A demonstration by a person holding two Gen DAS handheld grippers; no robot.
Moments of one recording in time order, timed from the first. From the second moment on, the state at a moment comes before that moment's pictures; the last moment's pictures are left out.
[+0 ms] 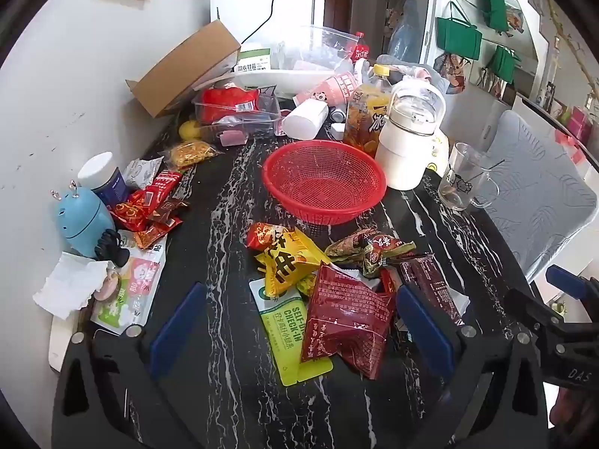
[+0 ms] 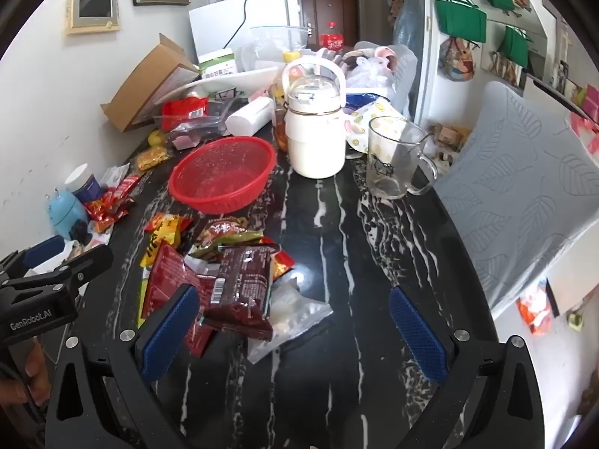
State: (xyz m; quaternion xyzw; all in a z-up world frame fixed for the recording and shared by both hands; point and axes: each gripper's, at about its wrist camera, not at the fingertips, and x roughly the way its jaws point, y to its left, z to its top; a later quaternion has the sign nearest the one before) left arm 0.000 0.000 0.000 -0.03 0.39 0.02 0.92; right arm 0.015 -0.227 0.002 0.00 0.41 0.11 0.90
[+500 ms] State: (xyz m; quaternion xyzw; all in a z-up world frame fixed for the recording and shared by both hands) left arm -0.003 0.001 0.007 -0.03 0.39 0.01 0.92; right arm 0.025 -0.236 0.003 0.01 0.41 0.11 0.91
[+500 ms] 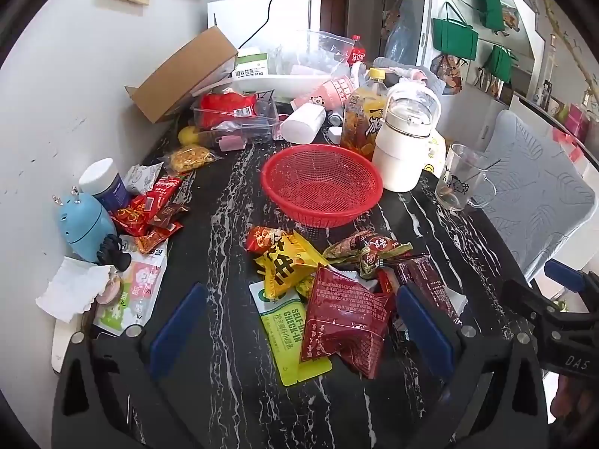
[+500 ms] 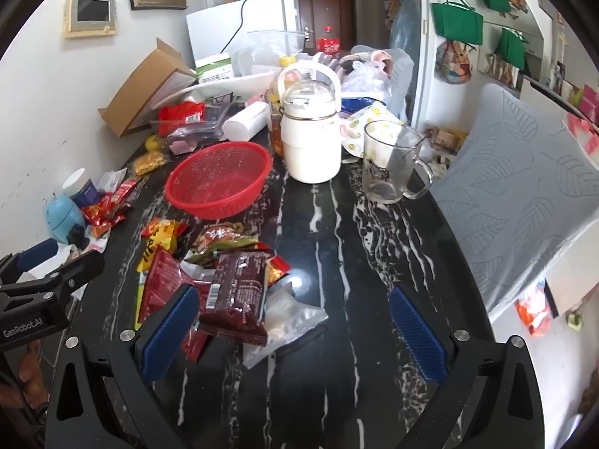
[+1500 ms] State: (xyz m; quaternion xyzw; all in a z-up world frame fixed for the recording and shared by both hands) left arm -0.003 -0.007 0.002 -0.02 0.39 0.01 0.92; right arm 0.015 -0.233 0.003 0.01 0.40 0.11 0.91
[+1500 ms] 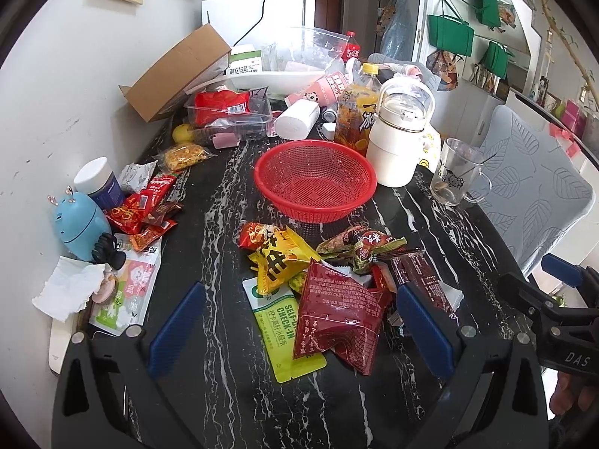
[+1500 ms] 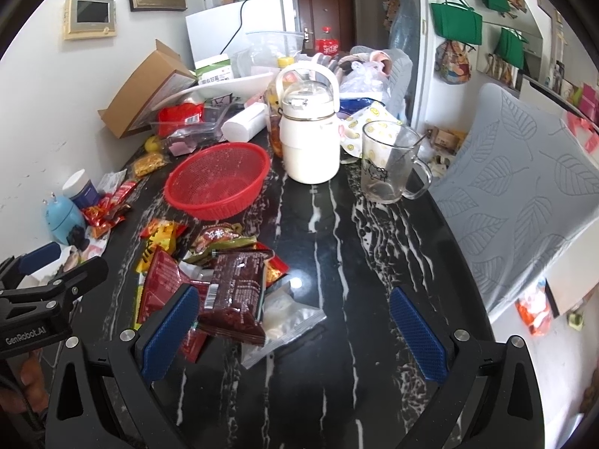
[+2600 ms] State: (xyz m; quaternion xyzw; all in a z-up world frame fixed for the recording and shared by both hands) left arm -0.016 -0.002 0.005 -0.03 0.39 0.01 0.92; right arm 0.005 -0.225 0.009 0.00 0.40 0.12 0.91
